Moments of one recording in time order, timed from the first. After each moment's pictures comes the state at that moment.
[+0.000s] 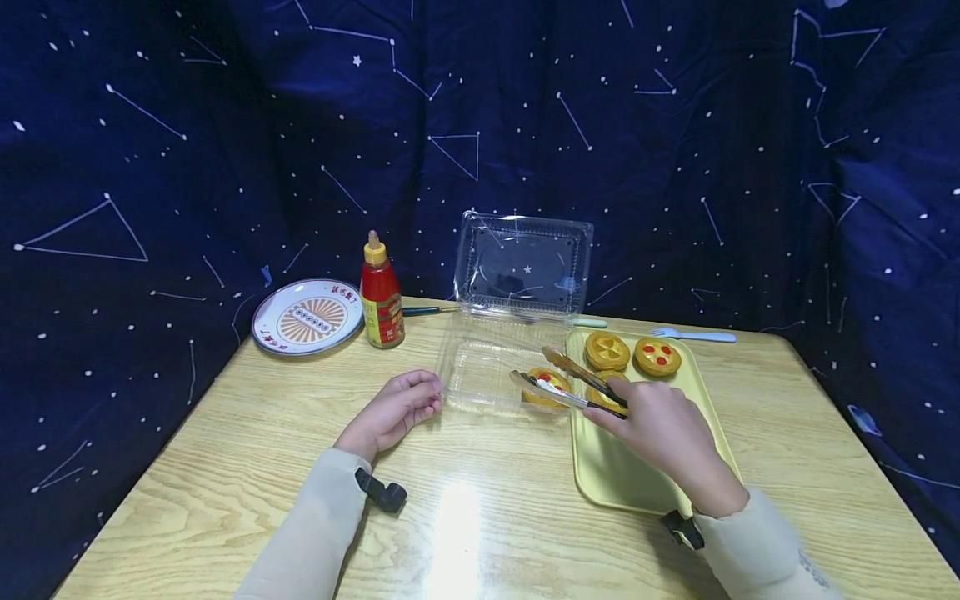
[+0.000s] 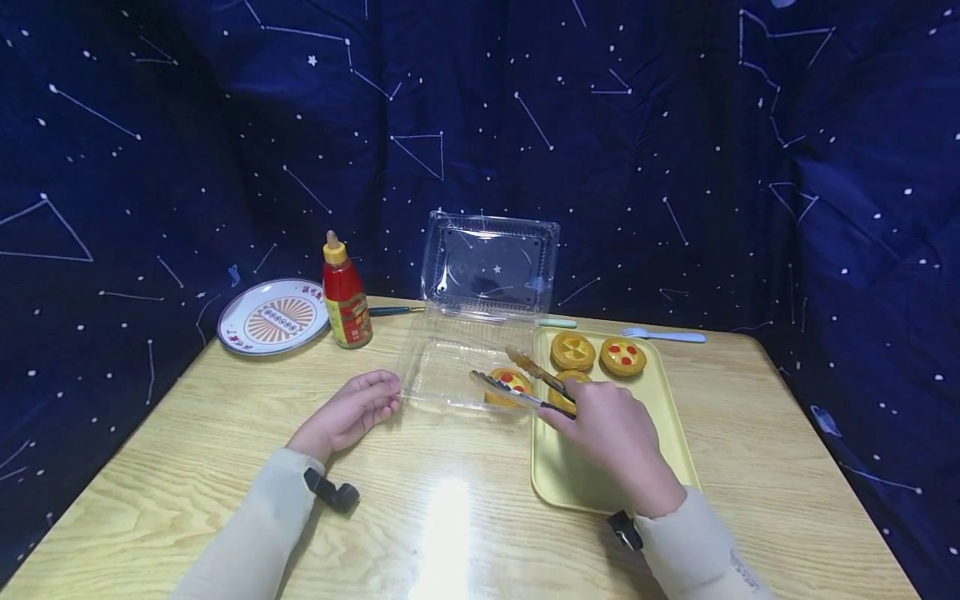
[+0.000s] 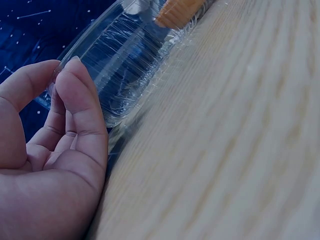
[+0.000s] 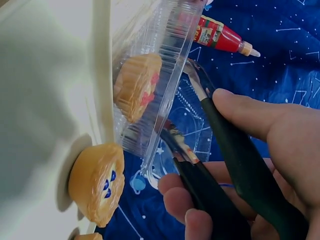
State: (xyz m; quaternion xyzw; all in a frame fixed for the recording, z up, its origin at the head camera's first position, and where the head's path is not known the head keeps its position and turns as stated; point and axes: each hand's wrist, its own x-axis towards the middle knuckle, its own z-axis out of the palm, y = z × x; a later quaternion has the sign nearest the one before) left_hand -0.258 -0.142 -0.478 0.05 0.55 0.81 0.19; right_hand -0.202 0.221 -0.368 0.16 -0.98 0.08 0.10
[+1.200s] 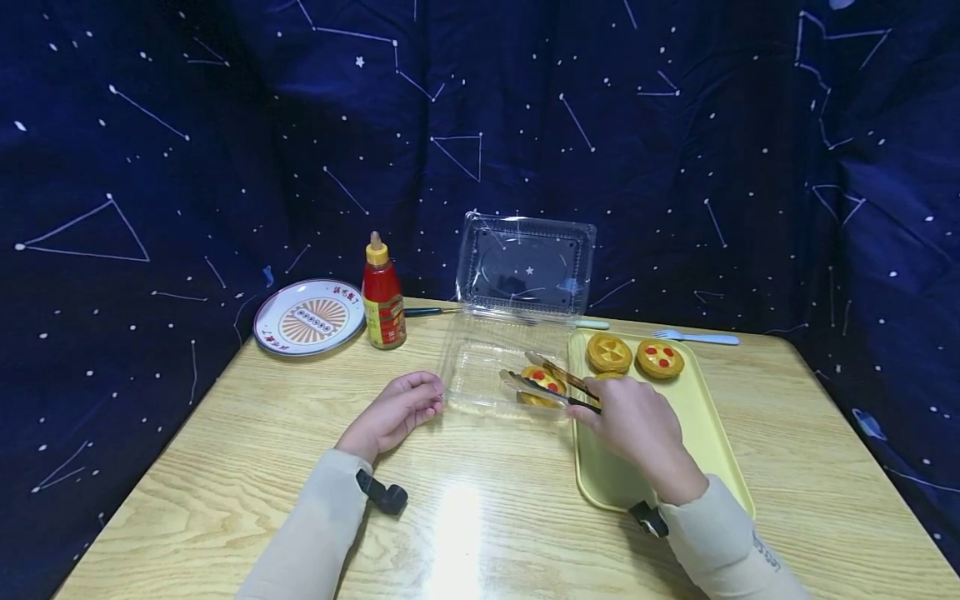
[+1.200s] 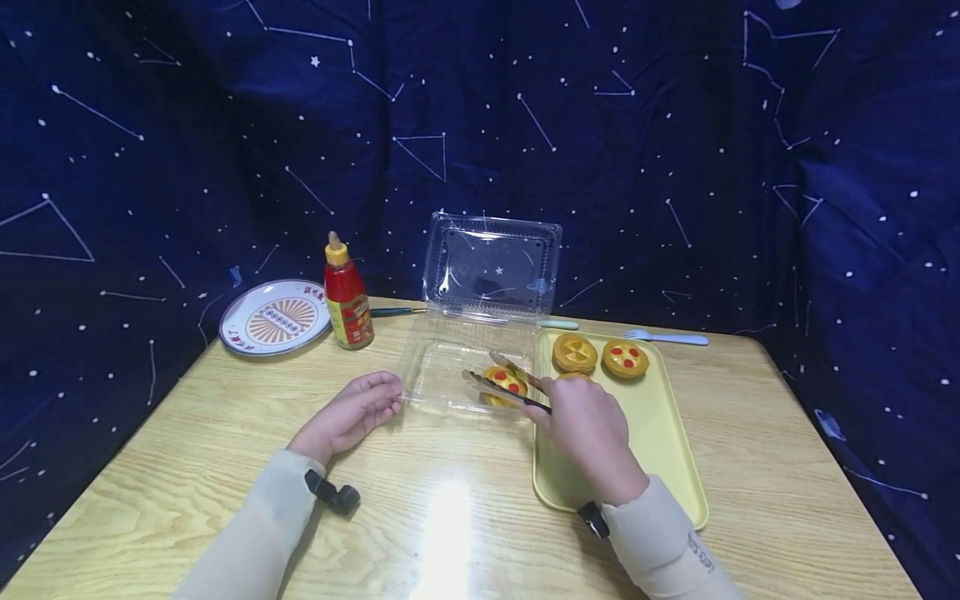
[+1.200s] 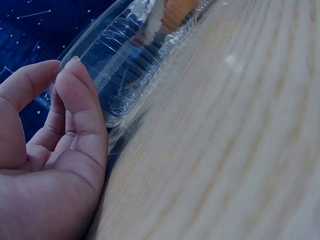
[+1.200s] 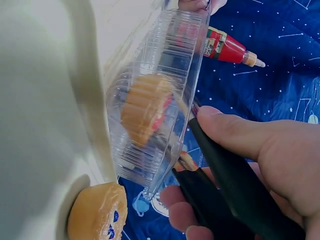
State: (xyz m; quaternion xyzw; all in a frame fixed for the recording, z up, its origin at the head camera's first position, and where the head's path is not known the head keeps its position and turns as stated) left_hand -0.257 -0.140 -0.476 0.05 0.55 0.81 0.19; right_hand -0.217 0.195 -0.377 0.15 -0.98 0.07 0.09
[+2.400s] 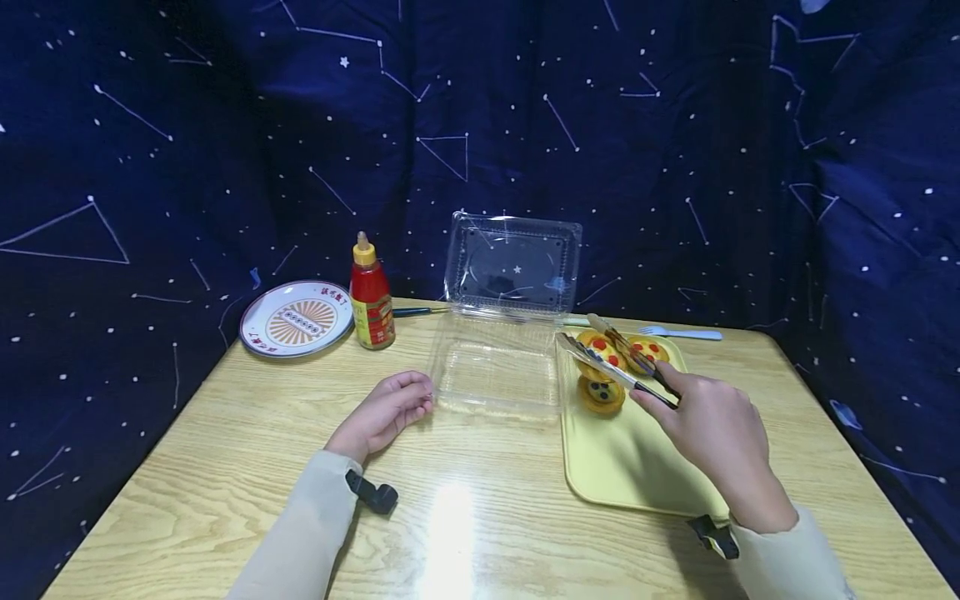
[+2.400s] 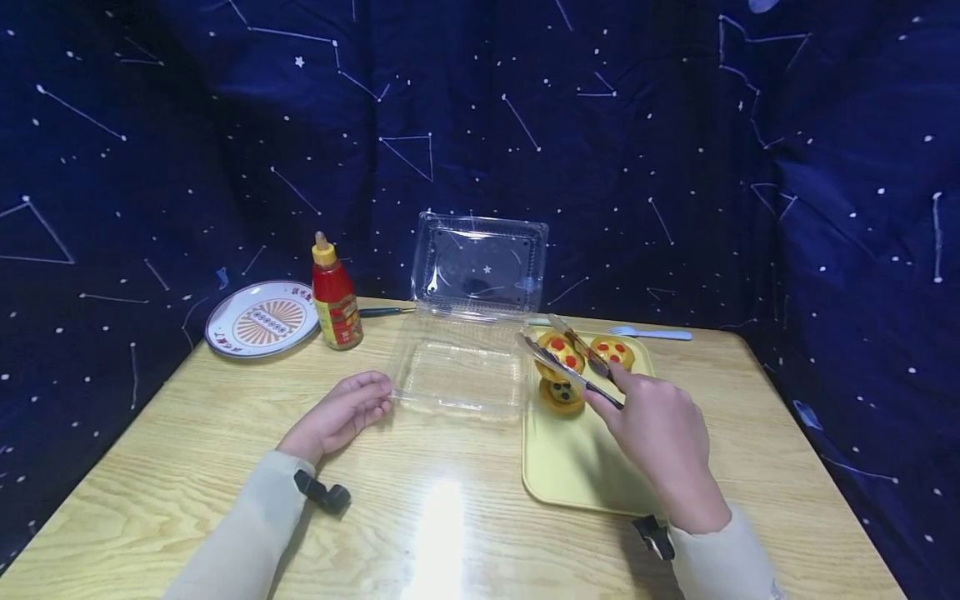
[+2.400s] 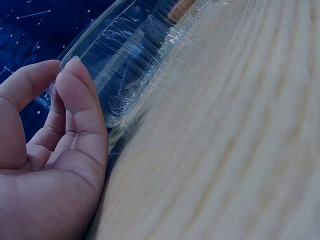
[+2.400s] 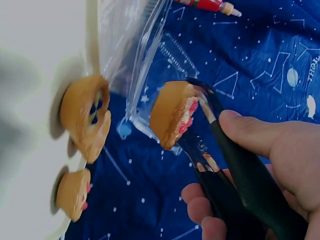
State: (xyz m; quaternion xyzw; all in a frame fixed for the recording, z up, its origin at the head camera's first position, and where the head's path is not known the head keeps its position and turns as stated) left_hand -0.256 -0.141 -0.475 0.05 0.55 0.81 0.19; right_hand -0.179 0.265 -0.345 0.11 -0.96 0.08 0.23
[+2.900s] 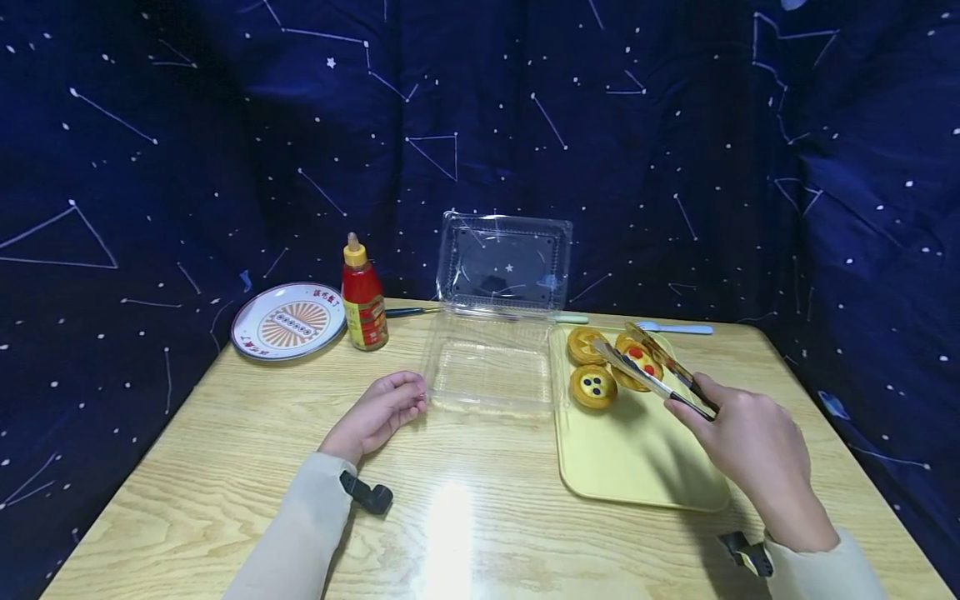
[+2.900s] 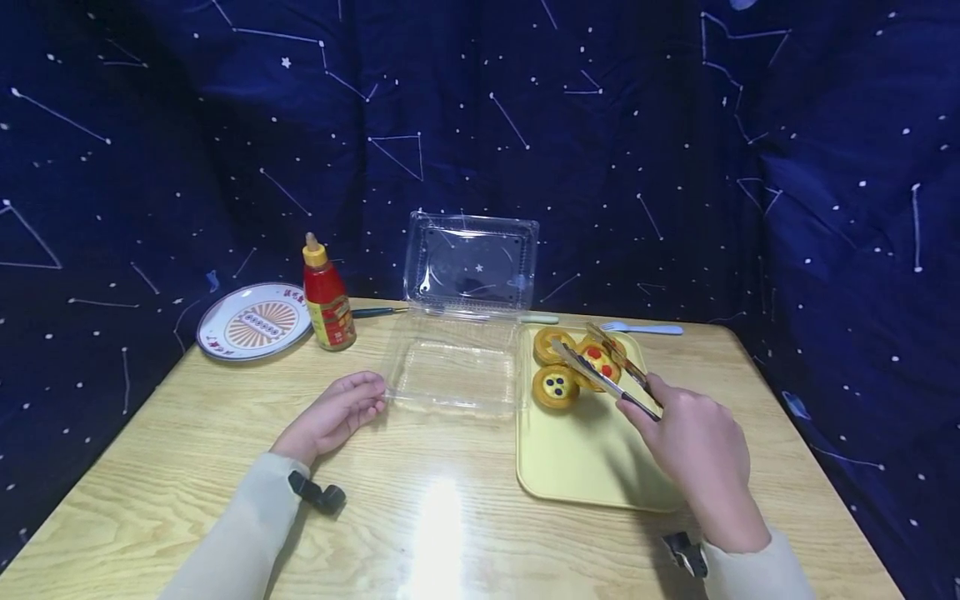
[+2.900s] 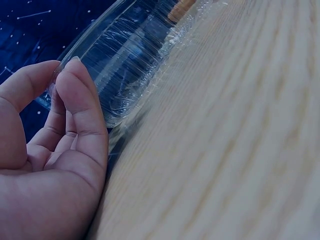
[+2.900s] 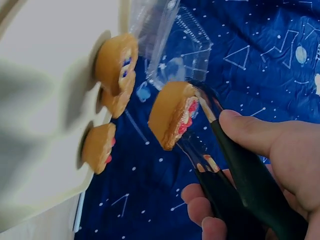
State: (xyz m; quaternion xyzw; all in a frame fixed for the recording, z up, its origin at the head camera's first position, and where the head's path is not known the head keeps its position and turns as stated) left_hand -0.255 -0.139 -0.474 0.04 0.55 0.81 0.19; right_hand -0.160 0.310 -0.350 0.07 -0.97 0.07 0.23
